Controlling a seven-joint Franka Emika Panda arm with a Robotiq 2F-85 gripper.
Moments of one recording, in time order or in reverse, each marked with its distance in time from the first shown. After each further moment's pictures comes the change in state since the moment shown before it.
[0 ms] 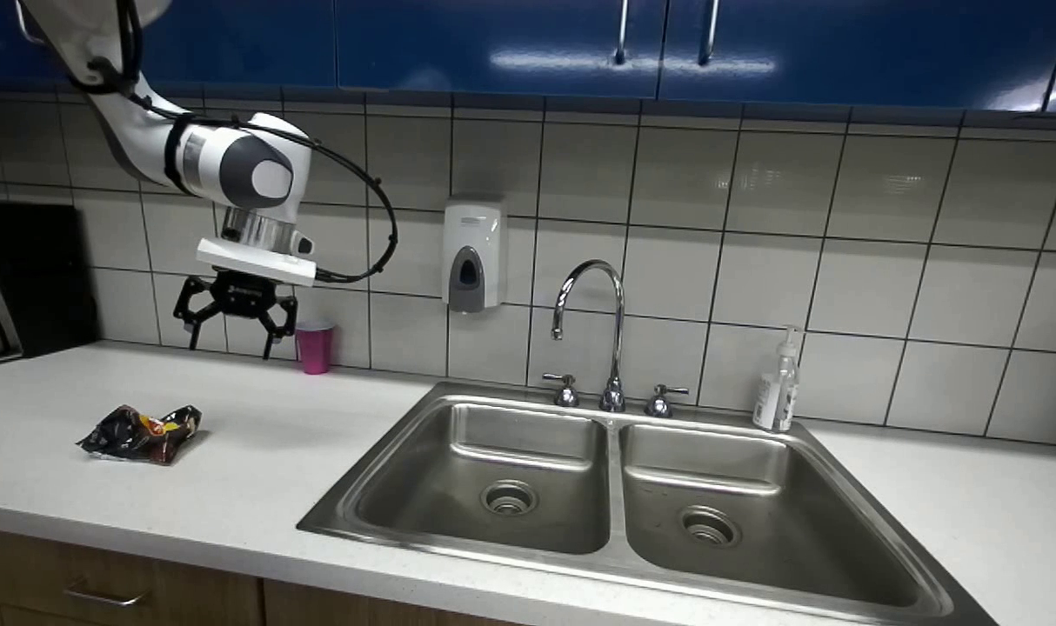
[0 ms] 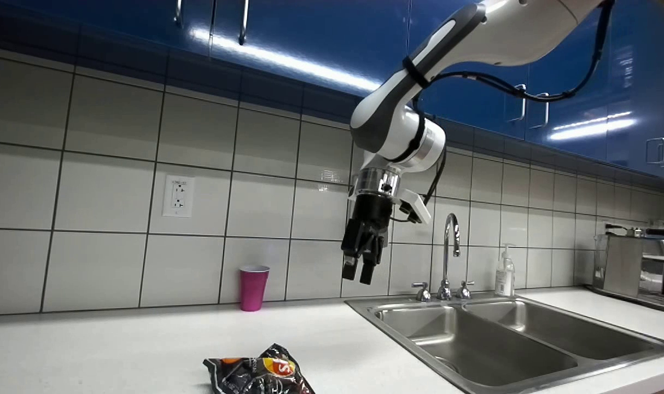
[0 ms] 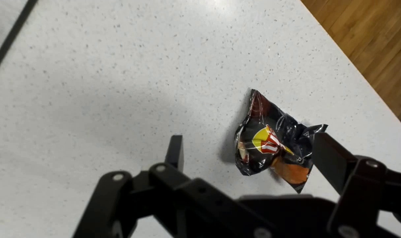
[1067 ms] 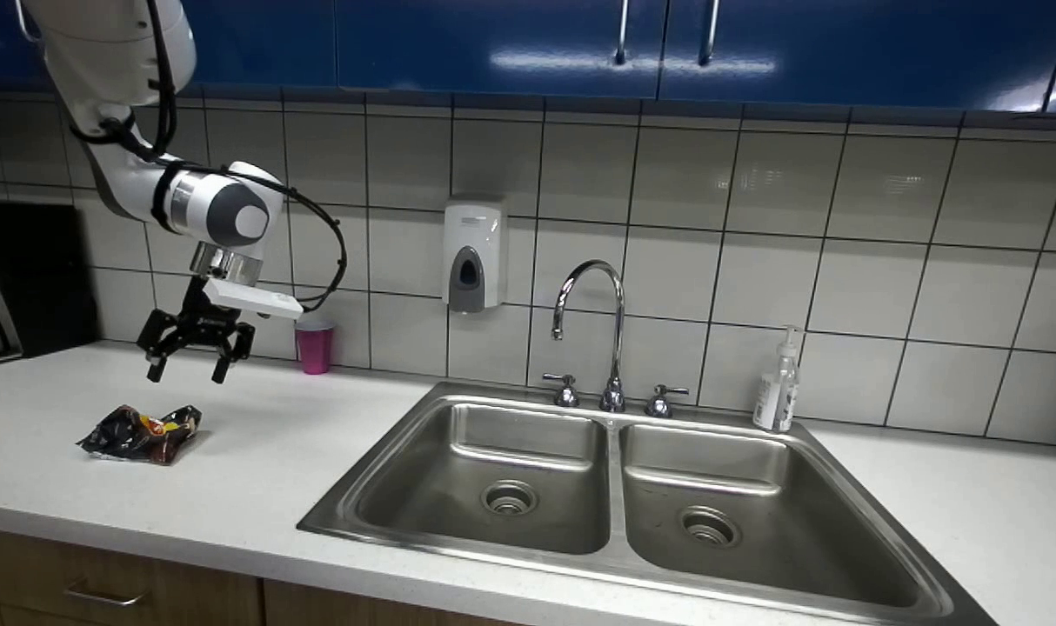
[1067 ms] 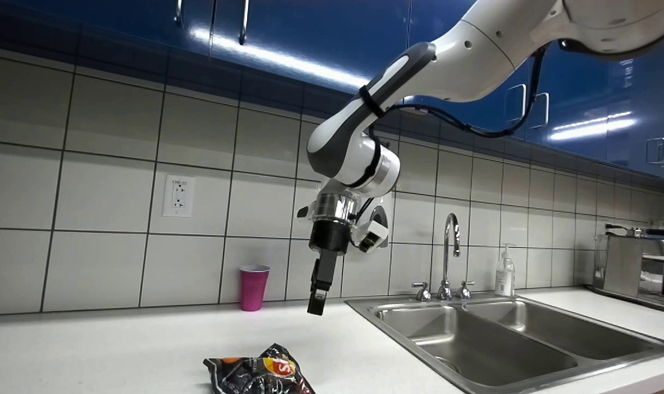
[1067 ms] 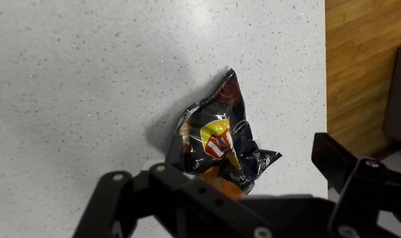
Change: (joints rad) arm 0.004 0.241 0.123 0.185 -0.026 -0.045 -0.432
